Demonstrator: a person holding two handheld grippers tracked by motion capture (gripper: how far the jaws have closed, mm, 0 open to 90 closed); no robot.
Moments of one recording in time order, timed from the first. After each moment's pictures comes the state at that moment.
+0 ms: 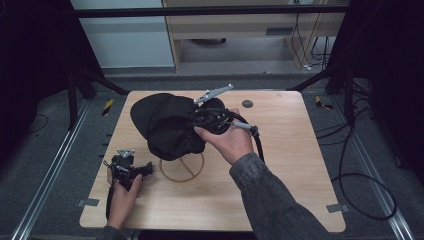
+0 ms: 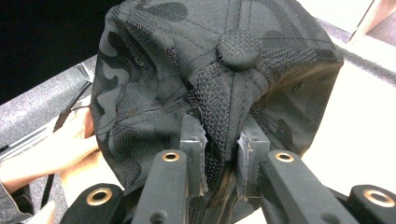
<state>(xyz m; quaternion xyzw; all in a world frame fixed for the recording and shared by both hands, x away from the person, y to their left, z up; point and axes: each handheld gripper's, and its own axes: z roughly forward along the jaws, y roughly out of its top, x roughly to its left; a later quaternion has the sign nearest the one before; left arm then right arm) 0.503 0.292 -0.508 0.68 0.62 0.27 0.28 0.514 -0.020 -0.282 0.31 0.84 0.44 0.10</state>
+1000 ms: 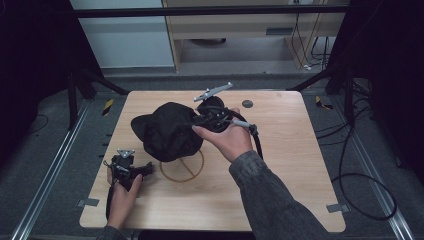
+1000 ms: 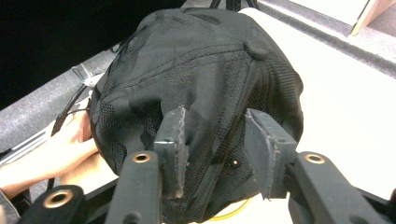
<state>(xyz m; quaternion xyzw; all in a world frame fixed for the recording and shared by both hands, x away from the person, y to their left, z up) 0.503 0.292 -0.508 0.68 0.62 0.27 0.28 0.520 -0.019 -0.283 0.33 0.83 0.43 0.09</state>
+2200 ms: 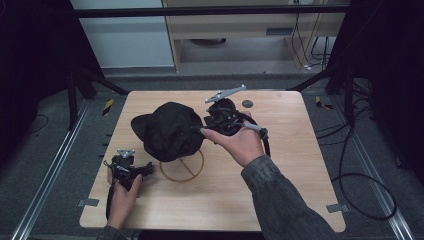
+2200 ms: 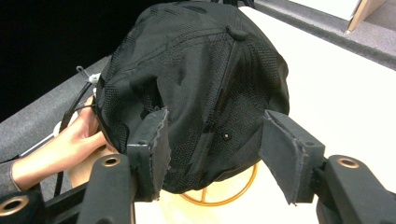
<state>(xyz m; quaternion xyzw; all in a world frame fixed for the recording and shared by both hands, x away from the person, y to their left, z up) 0.503 0.292 -0.508 0.68 0.62 0.27 0.28 0.508 -0.042 -0.281 0.34 0.82 0.44 0.09</state>
